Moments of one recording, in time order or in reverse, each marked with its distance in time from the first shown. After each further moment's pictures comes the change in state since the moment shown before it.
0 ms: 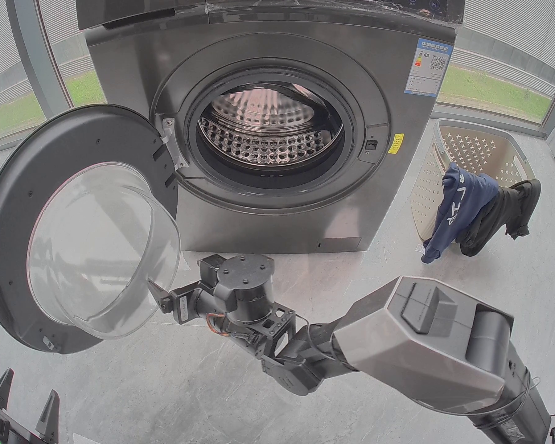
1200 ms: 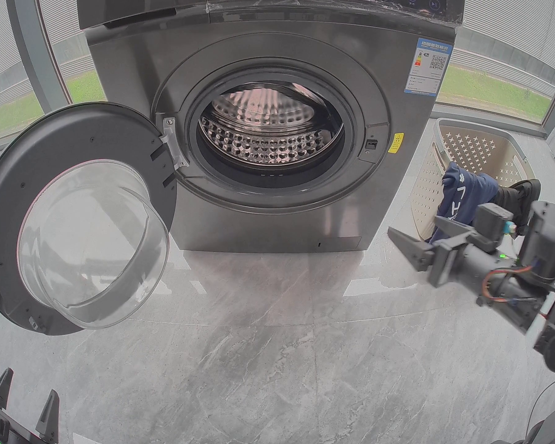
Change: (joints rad) left arm 0.001 0.000 0.000 -0.002 0.000 0.008; right arm -0.384 -0.982 1.099 -0.114 -0.053 -0.082
